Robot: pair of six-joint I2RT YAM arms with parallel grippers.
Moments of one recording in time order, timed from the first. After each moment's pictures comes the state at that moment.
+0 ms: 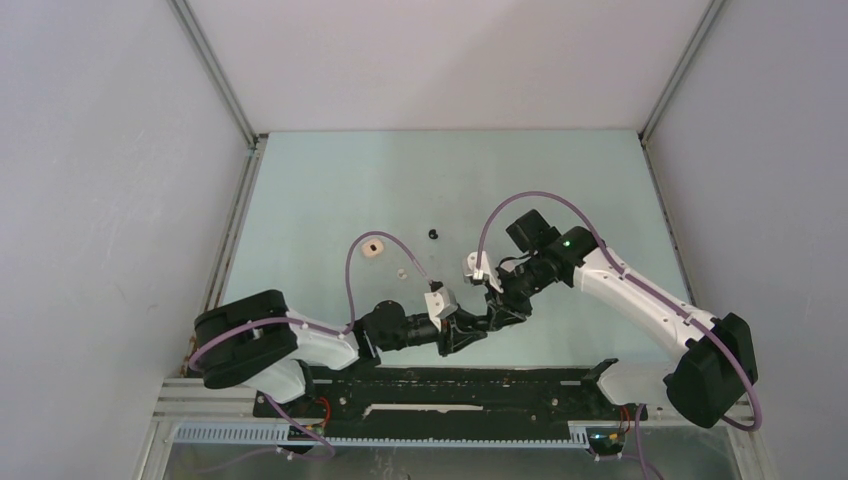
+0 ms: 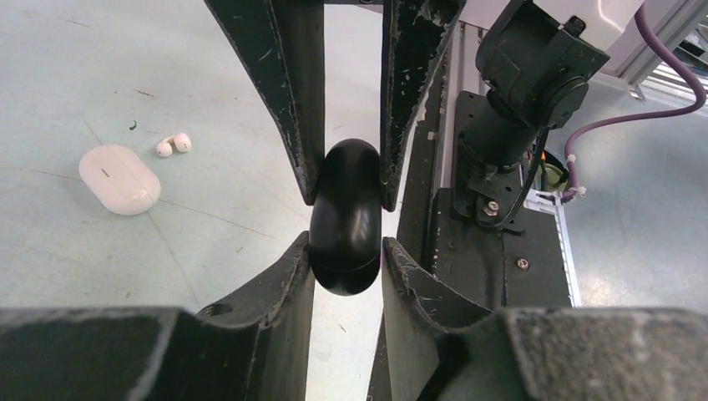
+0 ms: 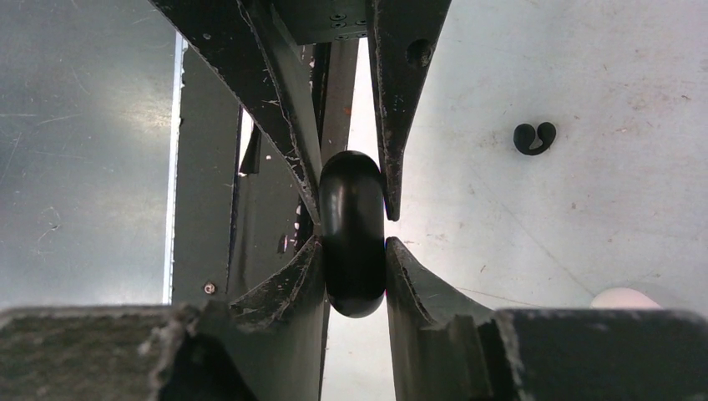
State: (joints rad) left arm -1.16 1.48 0.32 1.13 0.22 -0.20; right arm 0.63 1.28 1.01 -0.99 -0.78 -0.82
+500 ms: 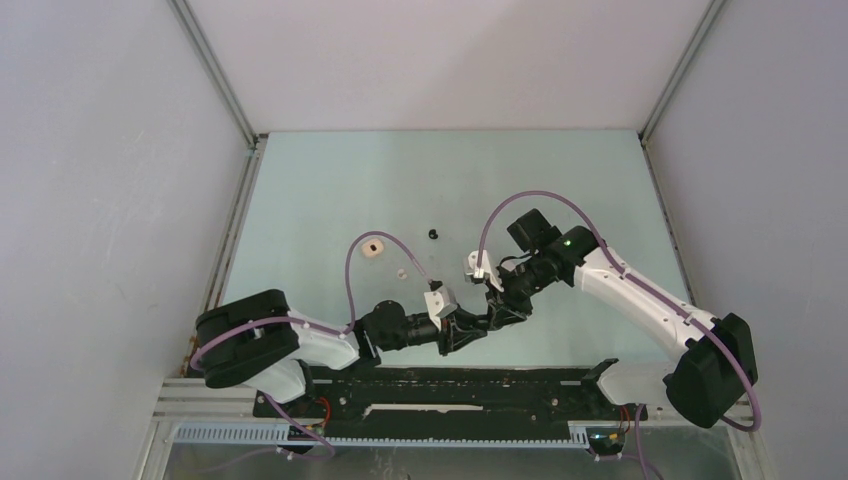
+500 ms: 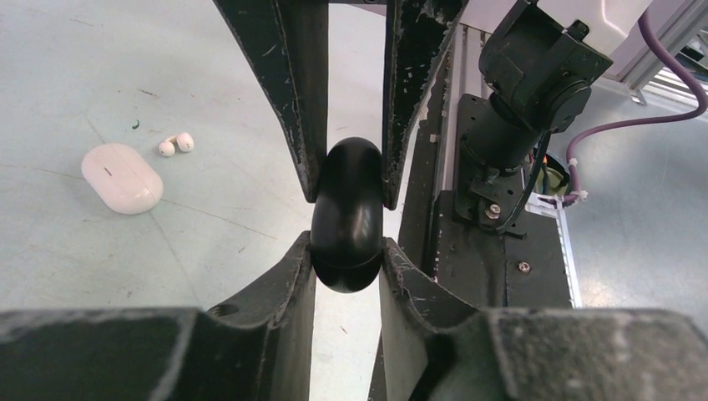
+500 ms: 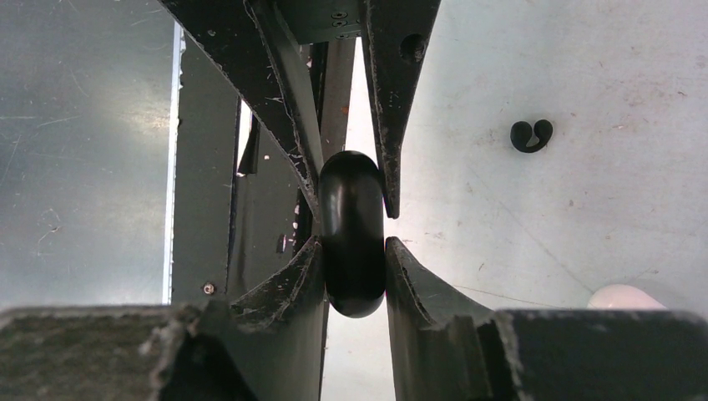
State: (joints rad) left arm -1.15 1.49 0.32 1.15 0.21 -0.21; right arm 0.62 1.28 1.01 -0.99 -0.79 -0.82
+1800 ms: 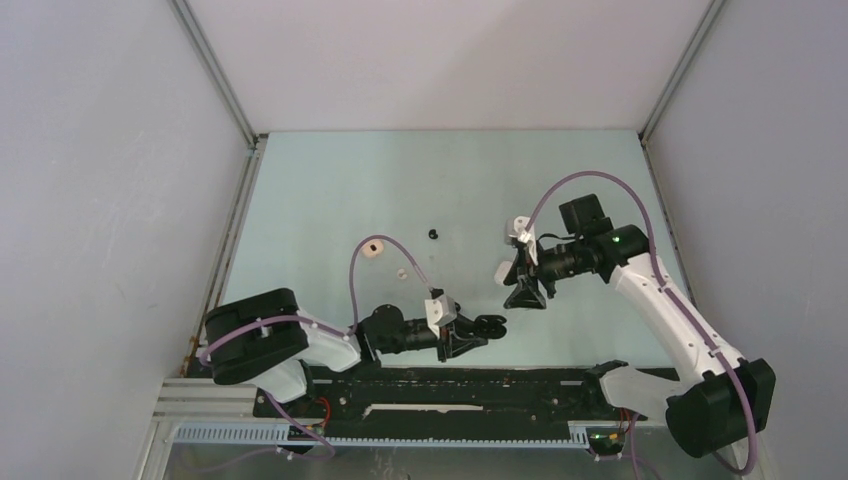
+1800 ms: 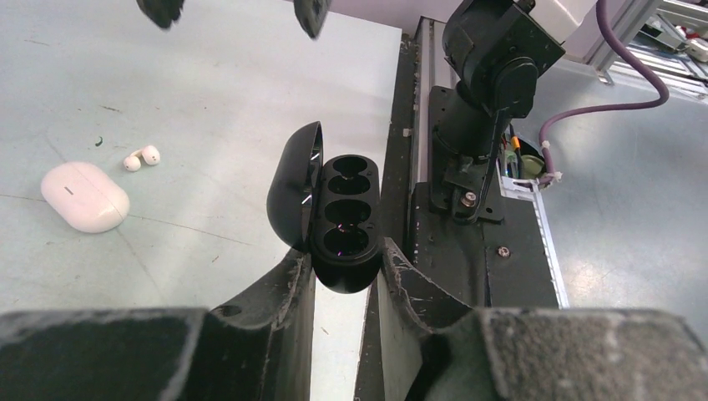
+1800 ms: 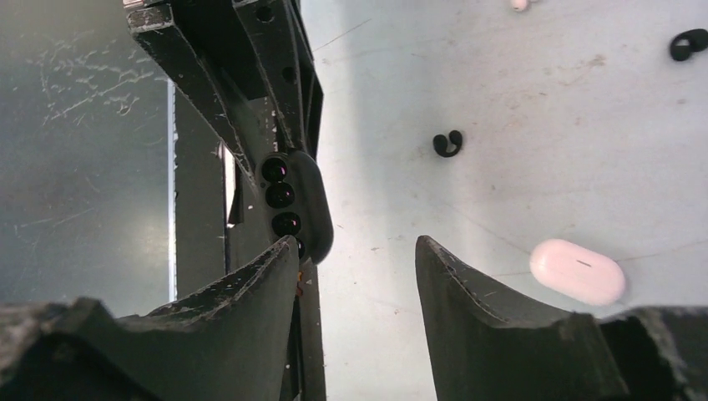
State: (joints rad) left arm -1.17 1.53 0.30 1.24 0.27 -0.19; right arm 0.36 1.15 1.01 -0.97 -0.97 -0.77
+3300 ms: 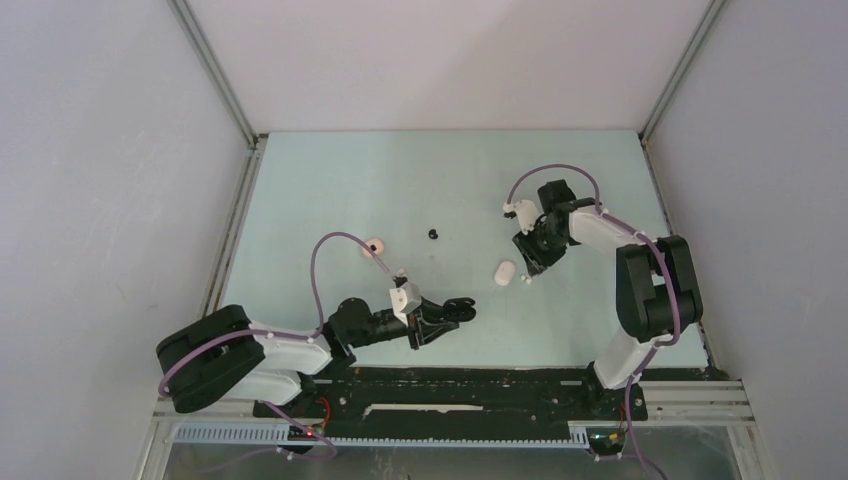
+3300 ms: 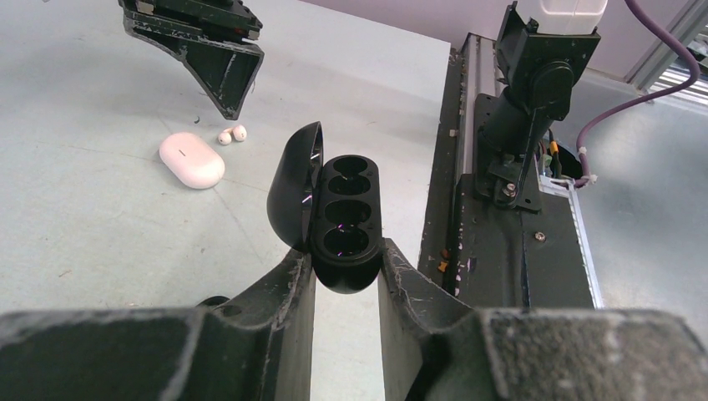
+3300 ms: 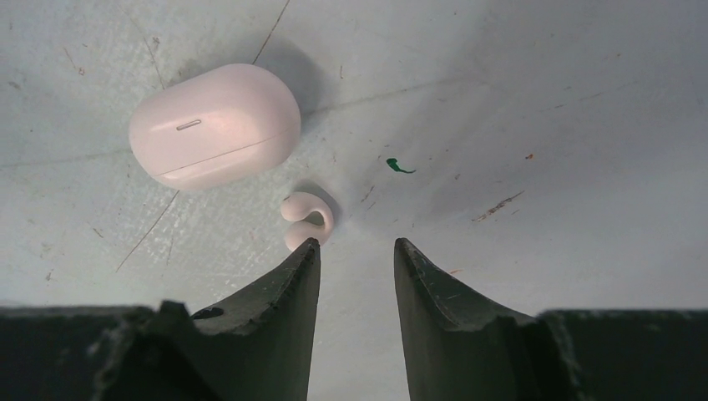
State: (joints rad) left arm -0.98 1.28 0.15 1.16 0.35 -0.18; right arm 0.22 1.72 1.08 -0.66 -0.24 -0.44
